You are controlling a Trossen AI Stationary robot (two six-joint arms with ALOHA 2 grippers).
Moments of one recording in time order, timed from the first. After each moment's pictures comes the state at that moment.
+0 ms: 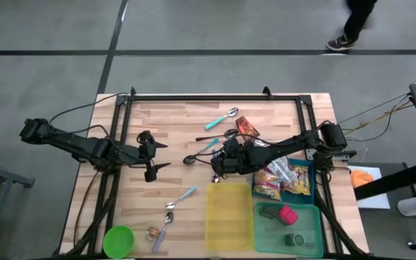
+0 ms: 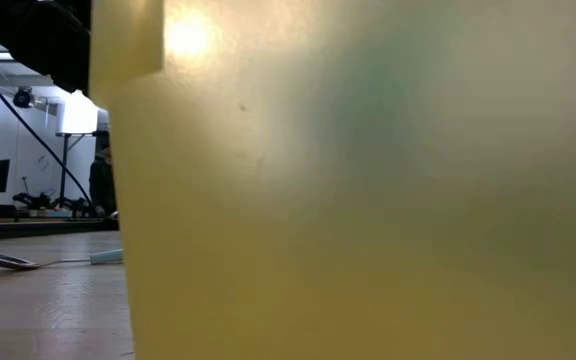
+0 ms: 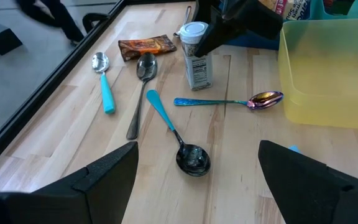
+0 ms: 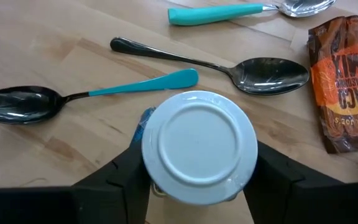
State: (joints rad) left arm -0.25 0.76 0.46 -0.29 -0.45 -0.13; right arm 0.14 1.86 1.23 -0.59 0.68 1.17
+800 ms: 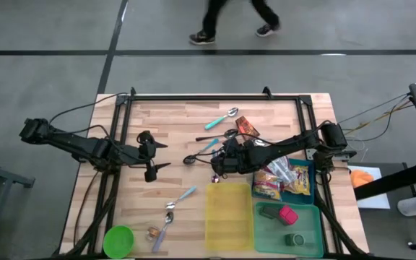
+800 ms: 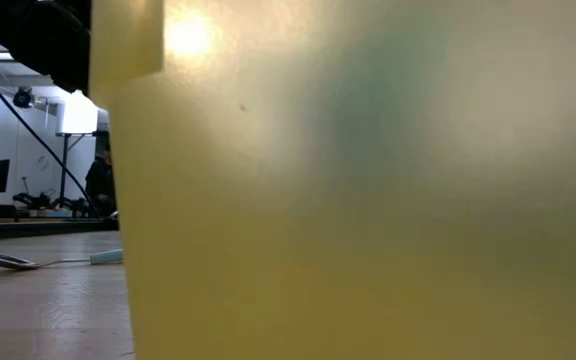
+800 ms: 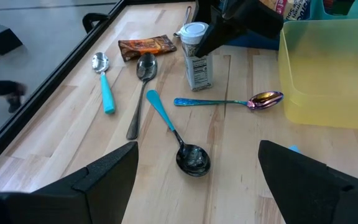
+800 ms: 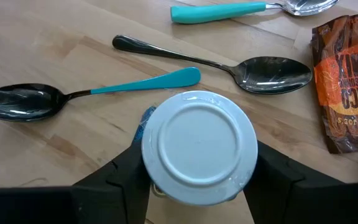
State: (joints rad) left arm -0.25 0.75 0.46 -0.29 -0.45 -0.13; right arm 0.14 1.86 1.23 -0.59 0.65 1.16
